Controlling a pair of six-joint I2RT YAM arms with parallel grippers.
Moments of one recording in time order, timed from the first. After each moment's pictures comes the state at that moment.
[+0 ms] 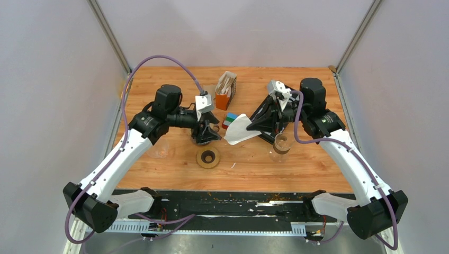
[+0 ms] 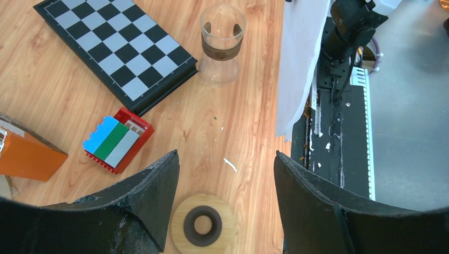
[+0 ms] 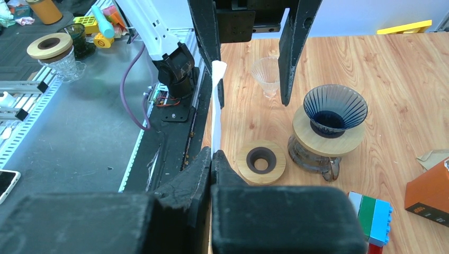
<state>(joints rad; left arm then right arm) -0.52 1.16 1.20 -0.58 0.86 0.36 0.38 1.16 1.18 -0.31 -1.29 -0.19</state>
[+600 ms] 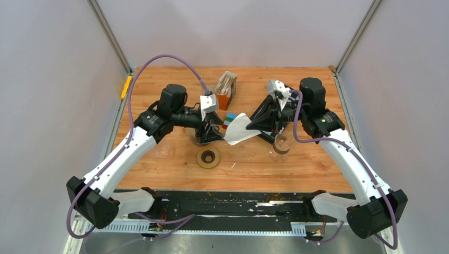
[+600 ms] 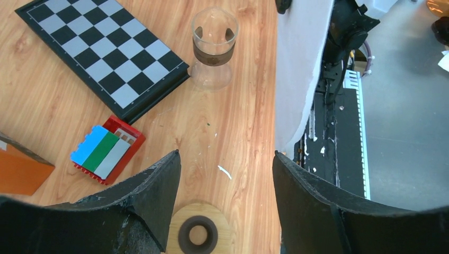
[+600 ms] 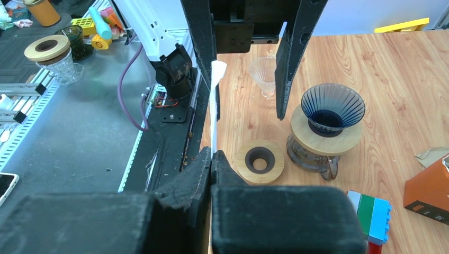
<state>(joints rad) -0.56 1.20 1.20 -0.53 0.86 0.33 0.38 1.17 1.18 -0.29 -1.29 -0.18</state>
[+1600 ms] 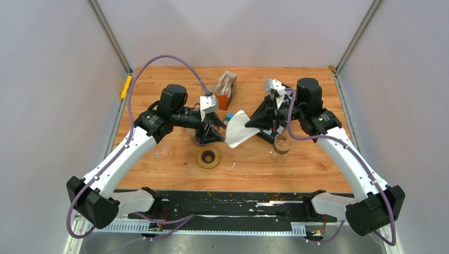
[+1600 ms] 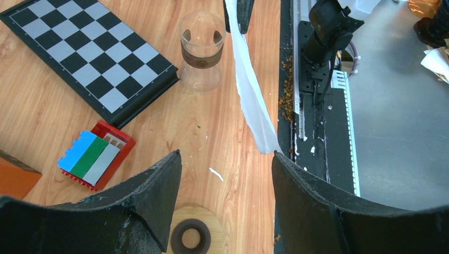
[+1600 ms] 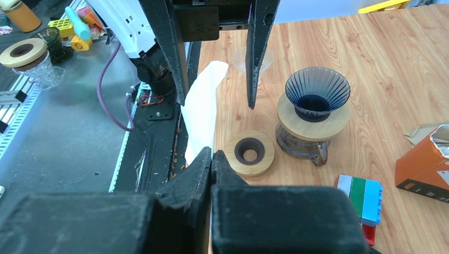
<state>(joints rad) -0.56 1.20 1.20 -0.54 0.90 0.33 0.38 1.19 1.16 -0.29 -1.21 -0.18</state>
